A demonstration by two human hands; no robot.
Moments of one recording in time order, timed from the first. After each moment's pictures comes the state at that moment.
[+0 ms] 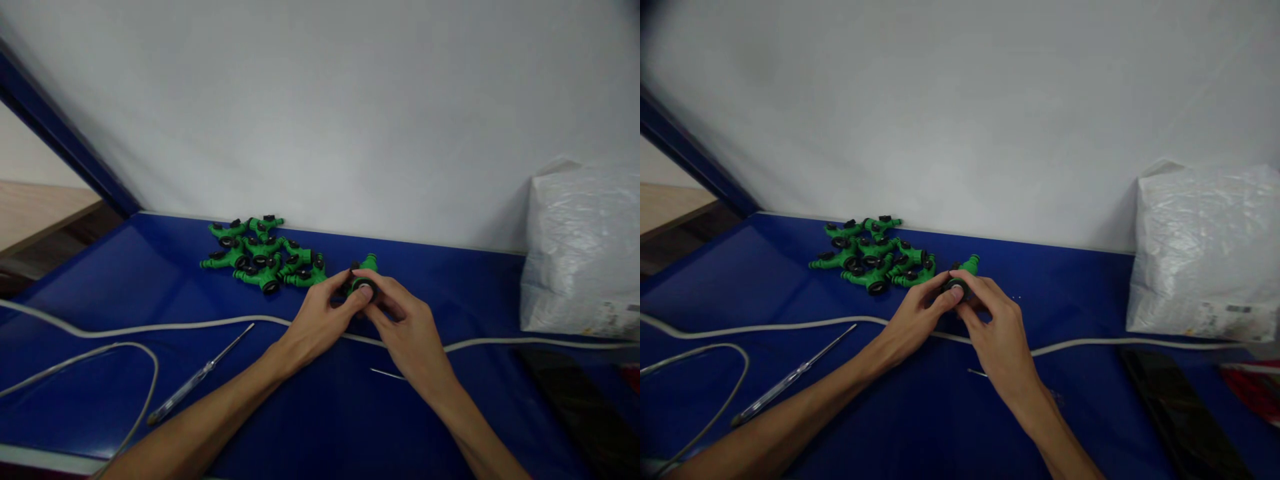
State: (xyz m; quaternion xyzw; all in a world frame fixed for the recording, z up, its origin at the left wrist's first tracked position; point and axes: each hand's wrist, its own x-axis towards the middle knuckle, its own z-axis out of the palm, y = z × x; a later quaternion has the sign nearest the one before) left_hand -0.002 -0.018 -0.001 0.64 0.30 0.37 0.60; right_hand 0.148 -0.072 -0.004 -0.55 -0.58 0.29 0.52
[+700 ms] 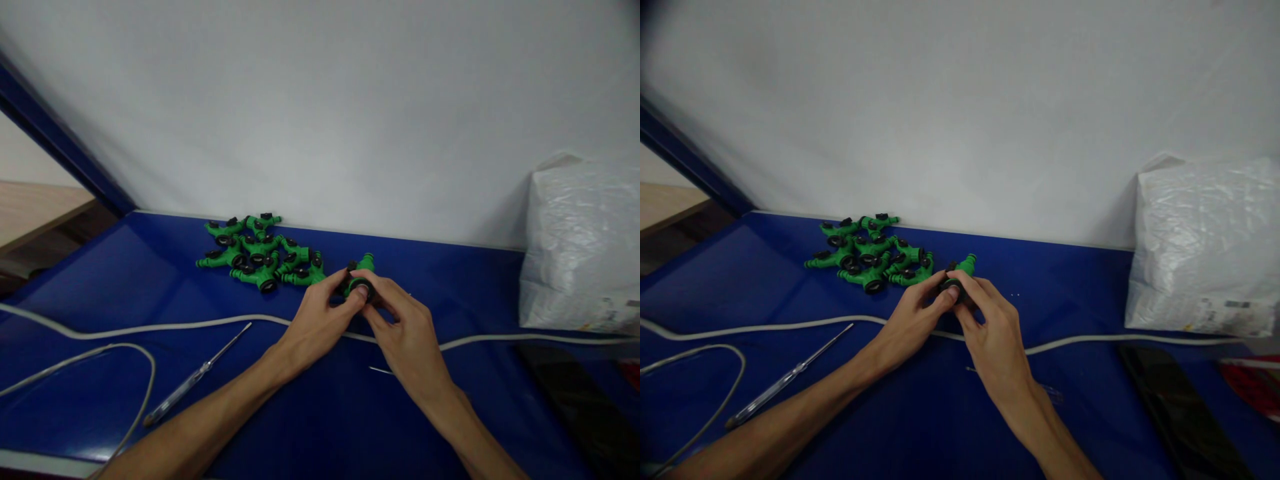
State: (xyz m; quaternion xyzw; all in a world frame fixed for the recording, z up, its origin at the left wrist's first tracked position) left_hand -0.003 -0.021 0.005 0.67 0.33 0.37 0.55; right_hand 0.144 -0.077 -0.005 -0.55 -0.63 0.19 0.52
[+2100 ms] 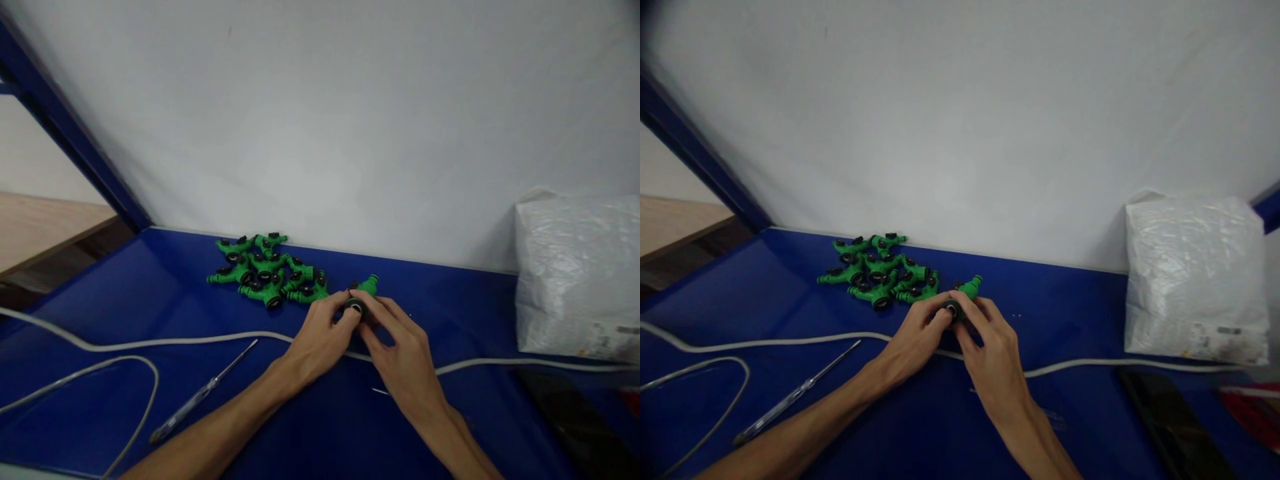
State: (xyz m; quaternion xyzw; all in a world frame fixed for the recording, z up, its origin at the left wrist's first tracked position) left_hand -0.004 -0.018 0.005 0.70 0.33 0.37 0.51; right_hand 0.144 -0.075 -0.012 -0.53 -0.69 0.08 0.49
